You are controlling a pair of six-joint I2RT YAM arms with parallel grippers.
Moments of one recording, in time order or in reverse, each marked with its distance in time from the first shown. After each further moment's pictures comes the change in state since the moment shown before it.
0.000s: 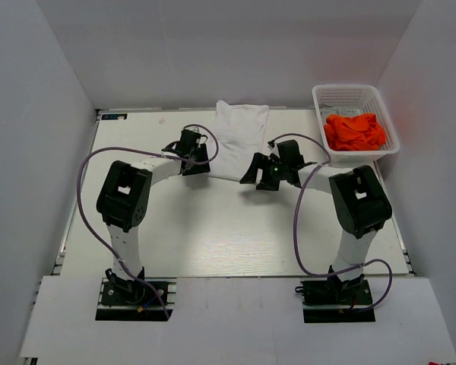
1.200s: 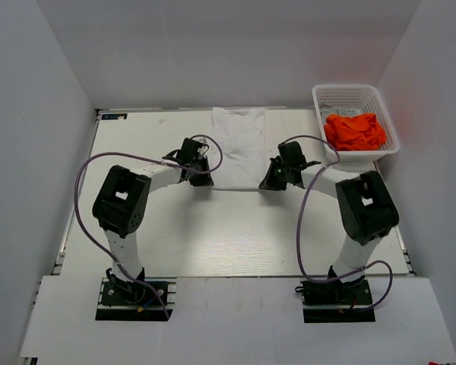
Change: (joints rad) left arm -0.021 -0.024 -0.077 0.059 0.202 -0.031; right arm 0.003 -0.011 0.027 -0.128 0.276 0.095
